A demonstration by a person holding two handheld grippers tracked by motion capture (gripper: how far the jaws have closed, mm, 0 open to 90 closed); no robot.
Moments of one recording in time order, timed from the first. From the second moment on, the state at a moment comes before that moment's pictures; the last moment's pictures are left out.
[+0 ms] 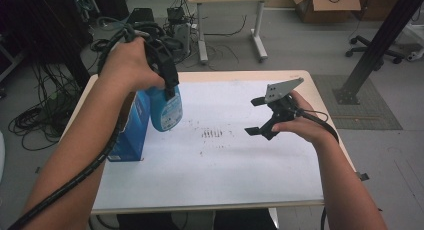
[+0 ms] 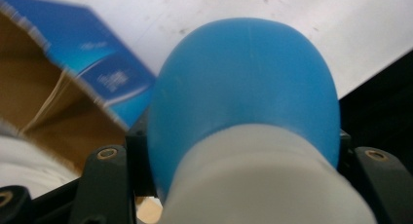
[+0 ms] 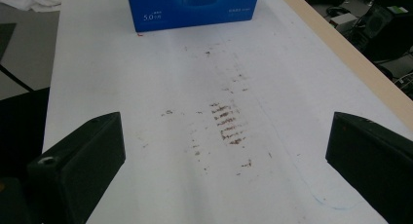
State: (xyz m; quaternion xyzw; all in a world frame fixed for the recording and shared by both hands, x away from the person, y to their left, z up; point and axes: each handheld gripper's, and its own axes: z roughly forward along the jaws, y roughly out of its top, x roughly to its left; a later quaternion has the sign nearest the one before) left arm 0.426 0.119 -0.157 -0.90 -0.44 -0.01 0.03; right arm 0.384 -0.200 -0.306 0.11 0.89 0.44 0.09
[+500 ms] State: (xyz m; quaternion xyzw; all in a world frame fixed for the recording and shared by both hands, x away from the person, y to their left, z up) left arm 0.444 0.179 -0.113 -0.83 -0.56 -0.02 0.03; right arm 0.395 -0.215 -0.298 0.12 0.90 0.41 0.10
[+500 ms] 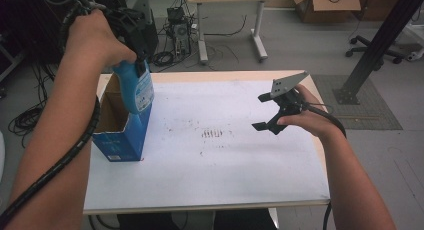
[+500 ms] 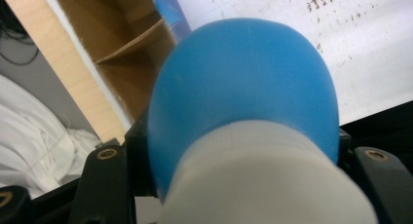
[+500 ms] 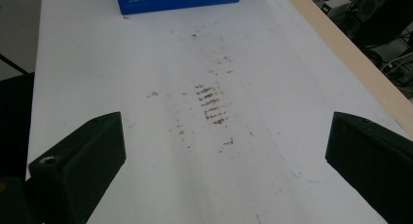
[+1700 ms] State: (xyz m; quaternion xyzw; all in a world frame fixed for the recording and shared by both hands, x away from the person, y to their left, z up) left arm 0.448 0.264 -0.118 -0.72 -0.69 0.02 0.02; right arm 0.425 -0.224 -0.261 0.11 0.94 0.30 0.07
